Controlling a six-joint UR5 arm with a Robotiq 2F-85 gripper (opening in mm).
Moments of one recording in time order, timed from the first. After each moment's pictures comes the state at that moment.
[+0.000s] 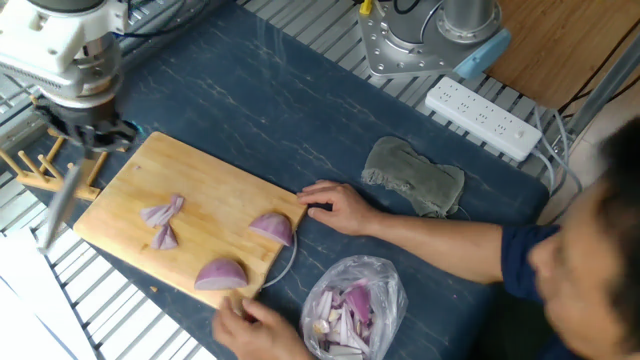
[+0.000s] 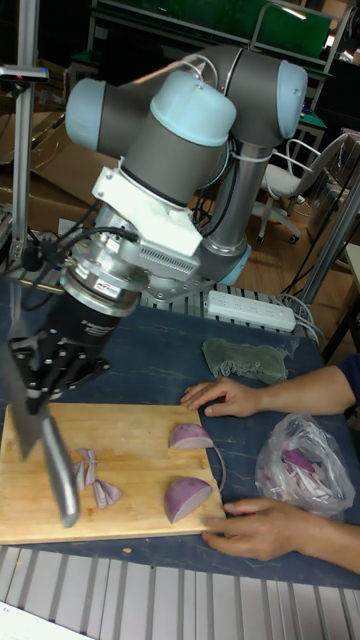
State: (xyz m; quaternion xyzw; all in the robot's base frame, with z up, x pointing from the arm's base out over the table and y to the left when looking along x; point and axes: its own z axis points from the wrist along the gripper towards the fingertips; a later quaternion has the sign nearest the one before) arm 0.698 -0.173 0.183 -0.24 0.95 -0.19 0.08
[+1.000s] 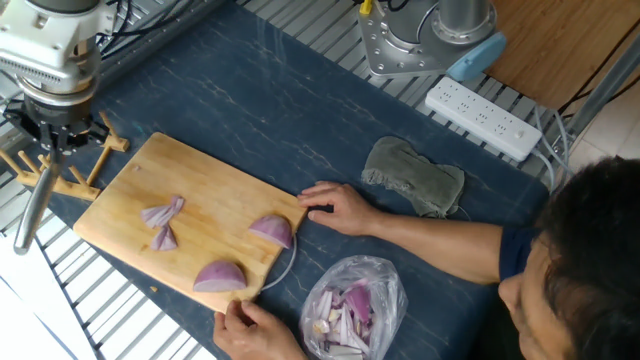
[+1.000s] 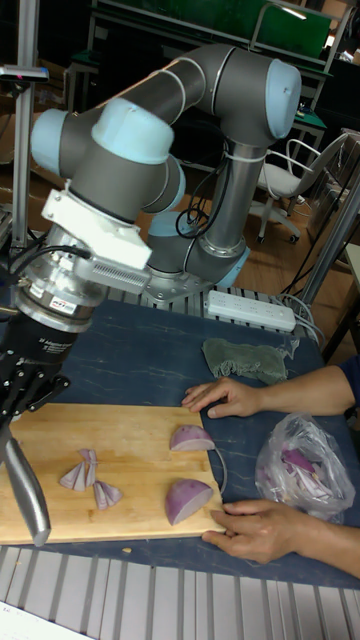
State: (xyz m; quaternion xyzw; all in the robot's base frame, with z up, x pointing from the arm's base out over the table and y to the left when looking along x) arm 0.708 -0.207 0.143 -0.29 0.94 -0.17 0.11
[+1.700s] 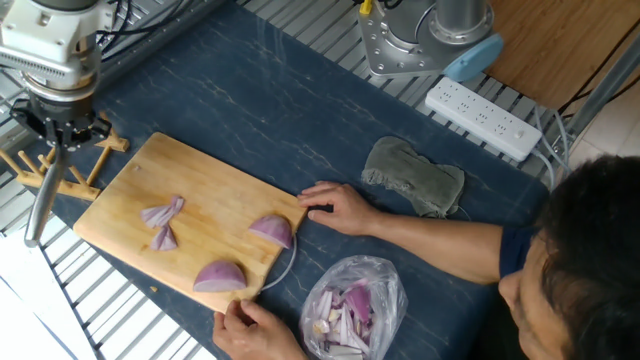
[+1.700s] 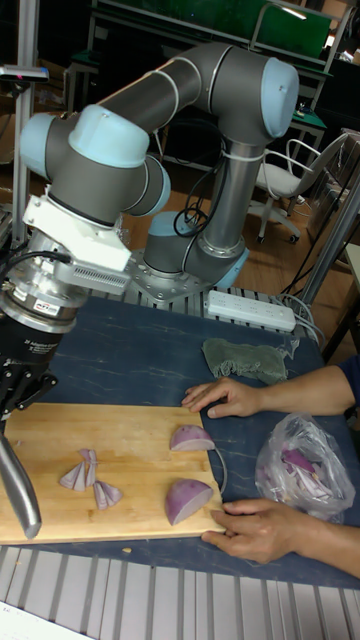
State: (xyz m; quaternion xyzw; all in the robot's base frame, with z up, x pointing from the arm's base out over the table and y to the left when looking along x) arm 0.690 -0.224 0.127 -0.30 0.93 -0.16 0.10
